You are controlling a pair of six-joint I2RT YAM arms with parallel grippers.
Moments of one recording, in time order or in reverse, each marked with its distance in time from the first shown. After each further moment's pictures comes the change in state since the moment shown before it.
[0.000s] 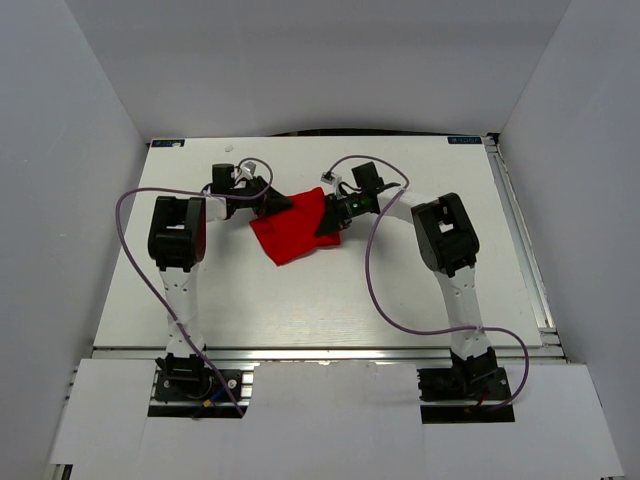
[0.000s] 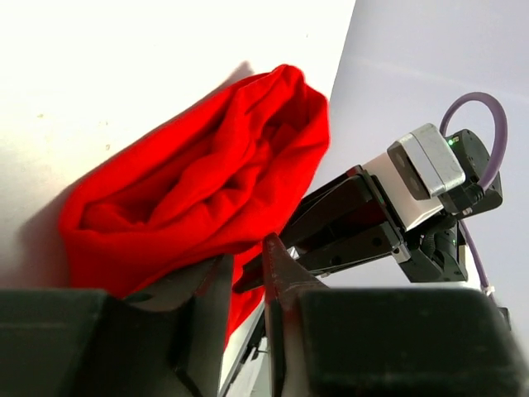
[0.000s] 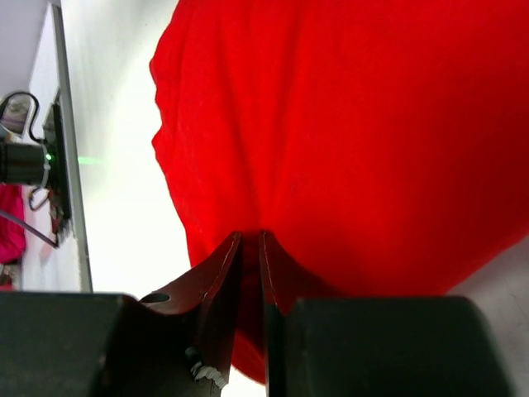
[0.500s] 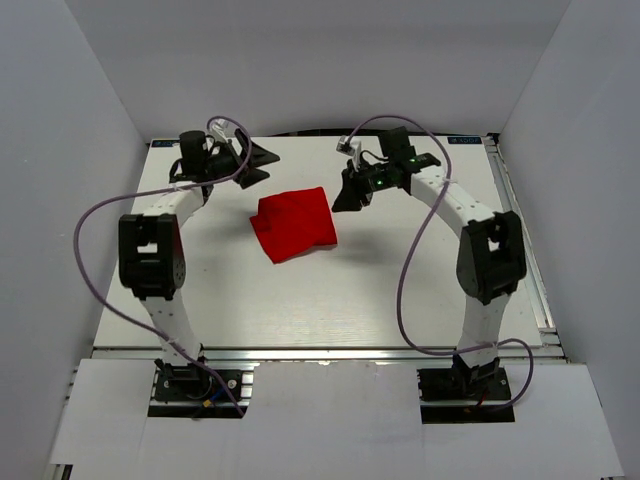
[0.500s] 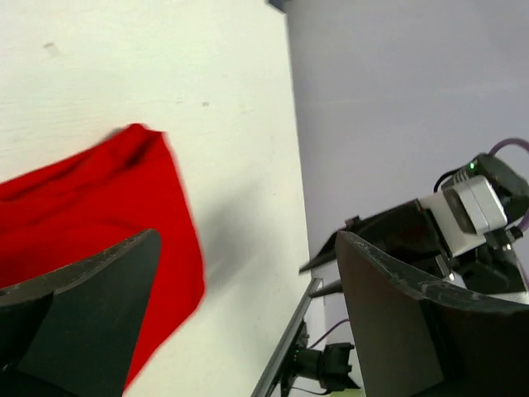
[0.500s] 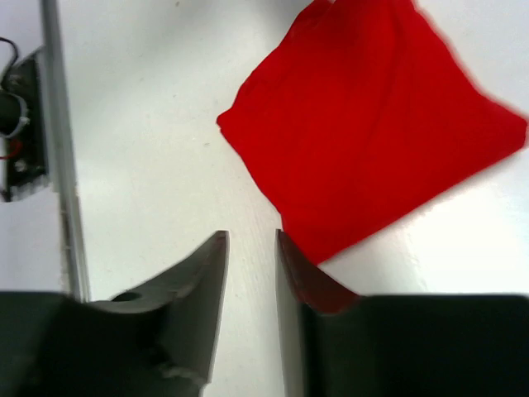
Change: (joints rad) left arm 0.049 -0.300 0.008 -0.047 -0.059 0.095; right arm -0.042 -0.368 -0.002 -0.314 0.065 -0.351
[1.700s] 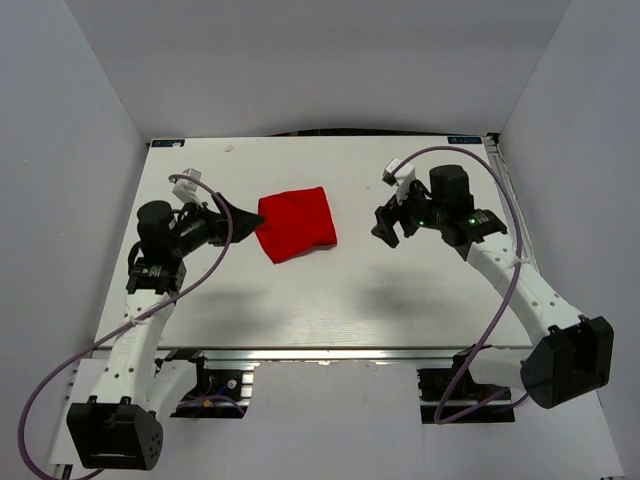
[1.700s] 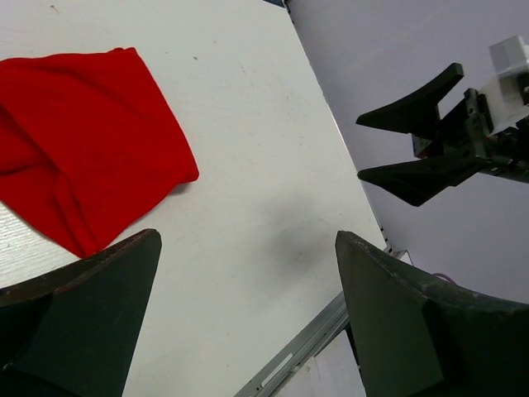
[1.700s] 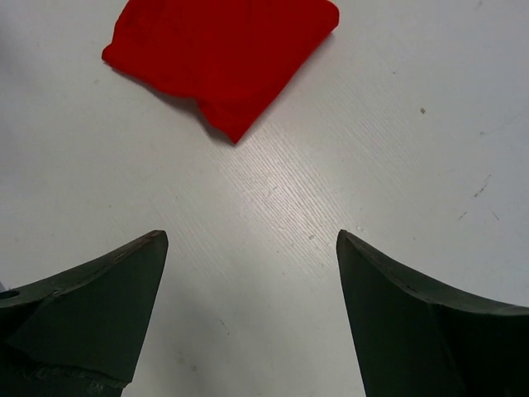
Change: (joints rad) left arm -0.007 -1.103 -0.659 -0.262 -0.197 0.302; right arm -0.026 -0.732 -0.578 0.109 0.496 -0.053
